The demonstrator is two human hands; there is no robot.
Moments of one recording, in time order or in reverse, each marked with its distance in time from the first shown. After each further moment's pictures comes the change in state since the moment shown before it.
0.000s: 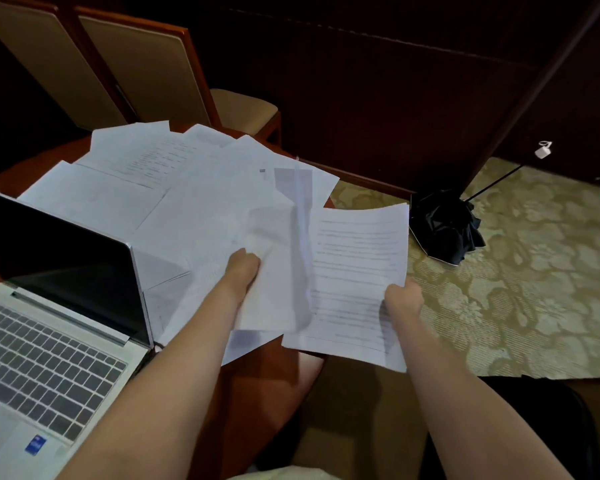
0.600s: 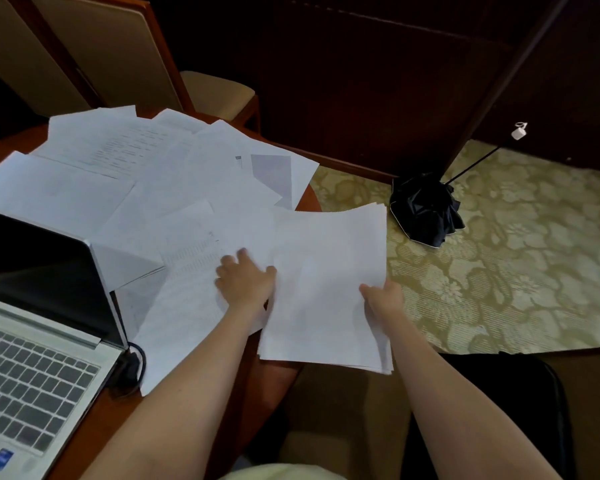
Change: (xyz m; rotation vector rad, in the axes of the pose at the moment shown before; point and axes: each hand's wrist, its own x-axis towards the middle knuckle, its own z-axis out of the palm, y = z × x) left_hand -0.013 -0.033 0.047 0.766 0.164 0.188; right_hand 0.000 0.027 -0.006 0.133 -0.142 0.024
